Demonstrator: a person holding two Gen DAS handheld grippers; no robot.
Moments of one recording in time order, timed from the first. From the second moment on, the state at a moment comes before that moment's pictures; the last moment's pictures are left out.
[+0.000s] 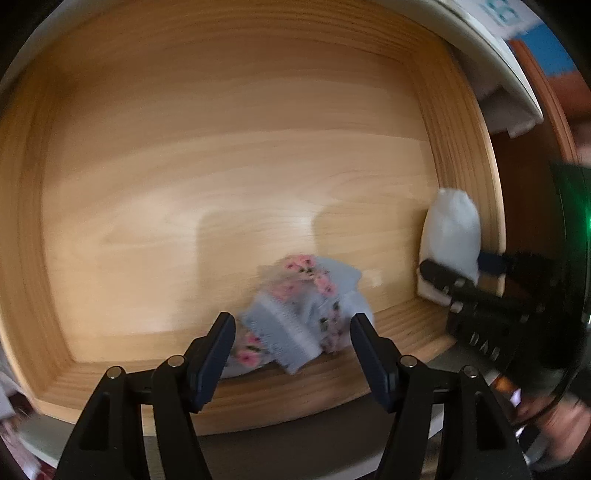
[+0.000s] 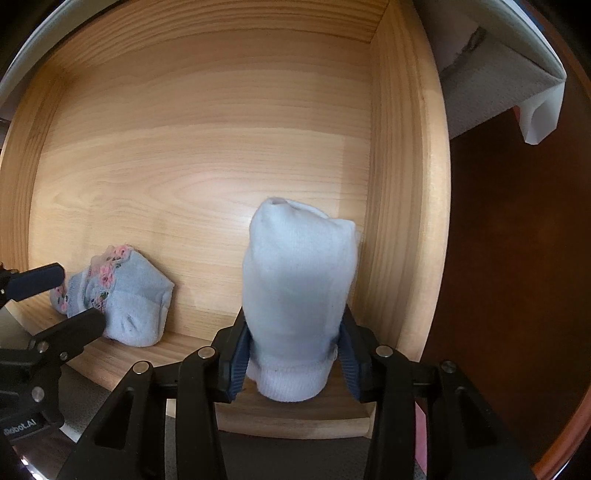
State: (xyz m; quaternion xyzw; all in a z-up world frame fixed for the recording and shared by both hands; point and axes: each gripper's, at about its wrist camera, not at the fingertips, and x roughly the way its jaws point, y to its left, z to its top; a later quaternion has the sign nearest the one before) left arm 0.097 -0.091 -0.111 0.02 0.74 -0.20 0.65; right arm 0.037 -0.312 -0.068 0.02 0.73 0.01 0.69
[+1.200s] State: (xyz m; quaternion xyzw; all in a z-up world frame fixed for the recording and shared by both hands) left arm 0.102 -0.082 -0.146 0.05 0.77 -0.14 0.62; right arm 0.052 -0.286 -0.064 0.01 0.73 0.01 0.68
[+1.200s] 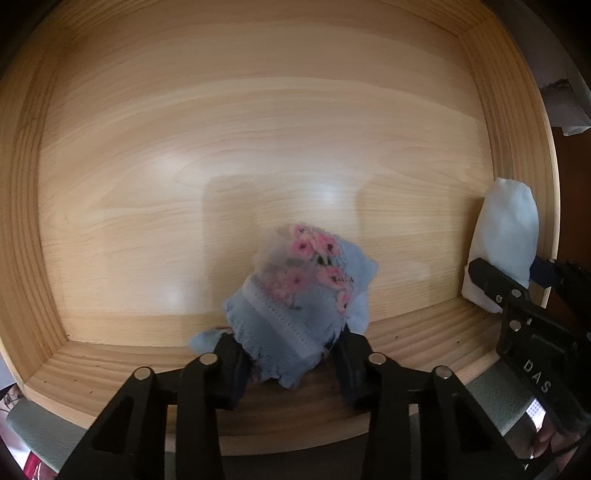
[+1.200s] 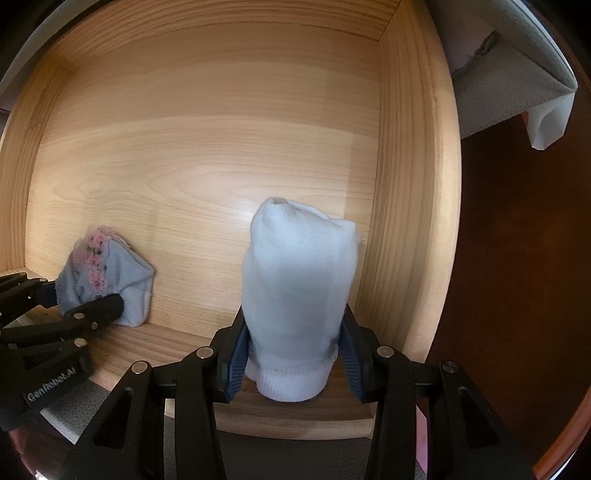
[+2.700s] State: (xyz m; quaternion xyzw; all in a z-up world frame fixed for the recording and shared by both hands) left arm 0.087 -0.029 -0.031 0.04 0.68 -0.14 0.71; right arm 0.068 -0.212 -0.085 -0.02 0.75 0.01 0.66
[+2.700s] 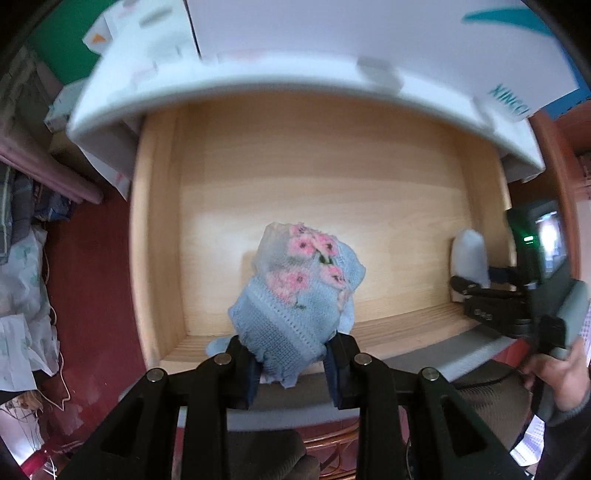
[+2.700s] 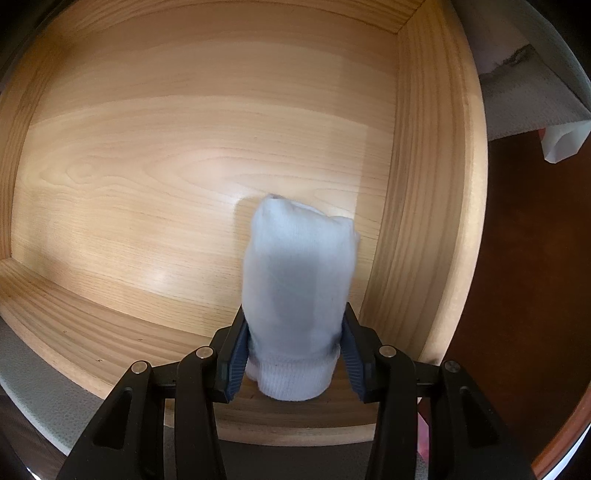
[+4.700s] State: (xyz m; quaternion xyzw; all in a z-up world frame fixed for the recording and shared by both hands) left arm 0.250 -0.076 0.120 0.05 0.54 -0.14 0.83; right arm 0.065 -0.205 -0.097 -0.03 0.75 0.01 0.66
